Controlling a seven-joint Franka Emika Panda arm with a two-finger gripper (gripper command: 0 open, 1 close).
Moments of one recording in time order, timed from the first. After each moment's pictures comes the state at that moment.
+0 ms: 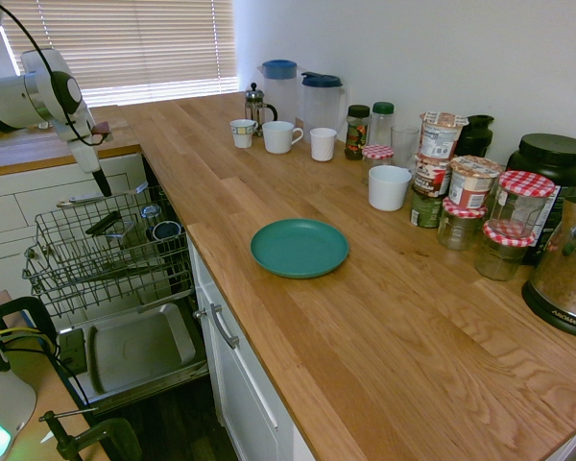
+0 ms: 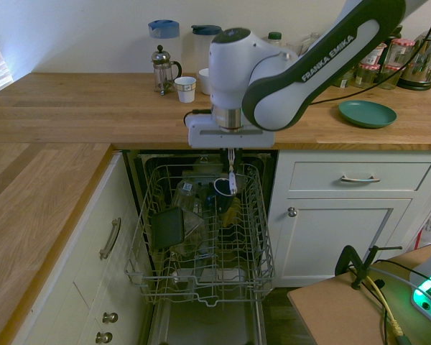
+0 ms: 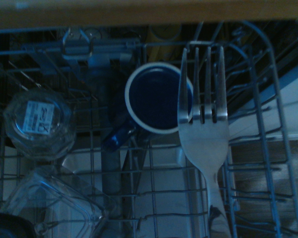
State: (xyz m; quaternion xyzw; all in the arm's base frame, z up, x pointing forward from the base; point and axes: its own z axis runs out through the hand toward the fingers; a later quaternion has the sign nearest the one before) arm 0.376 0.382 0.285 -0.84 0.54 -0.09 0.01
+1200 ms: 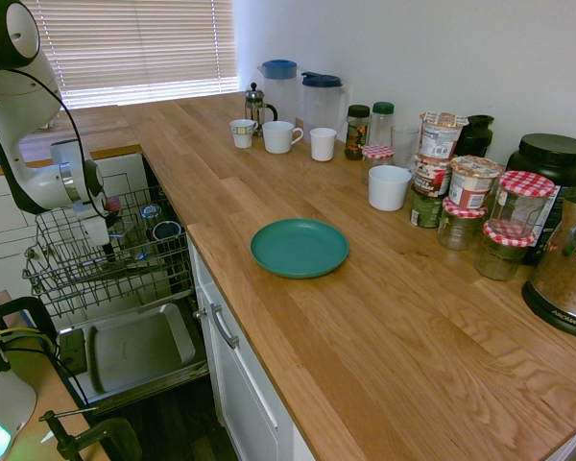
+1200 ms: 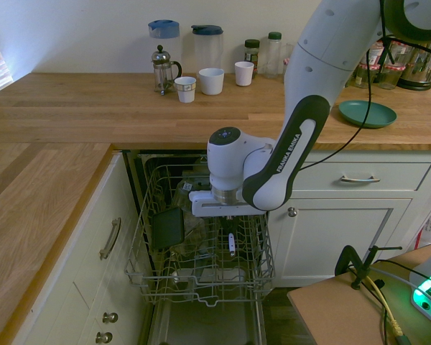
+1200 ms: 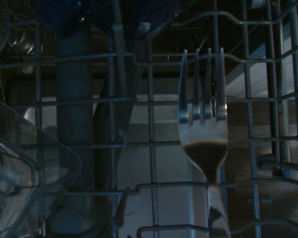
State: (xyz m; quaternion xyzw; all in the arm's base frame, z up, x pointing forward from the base) arm 0.365 0.386 0.113 -0.84 0.54 -0.06 -0.01
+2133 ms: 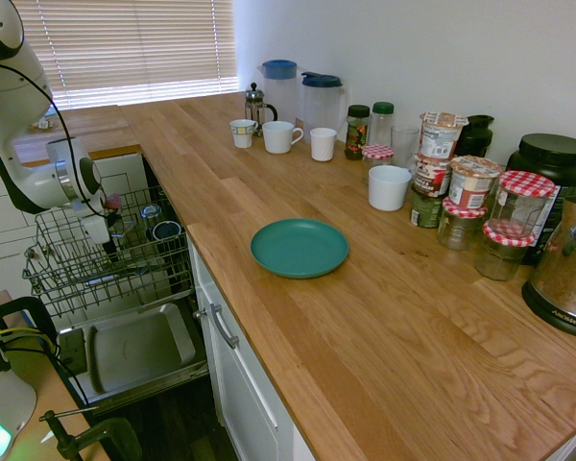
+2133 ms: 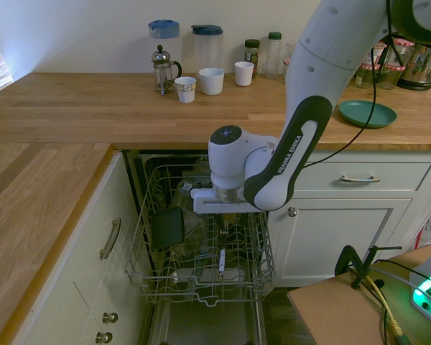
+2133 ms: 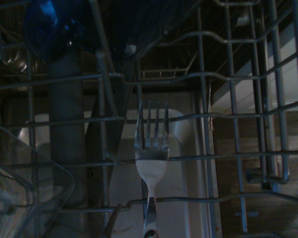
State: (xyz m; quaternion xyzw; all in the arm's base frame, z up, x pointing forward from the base) arm 0.363 0.381 0.137 -0.83 0.55 -0.08 -0.01
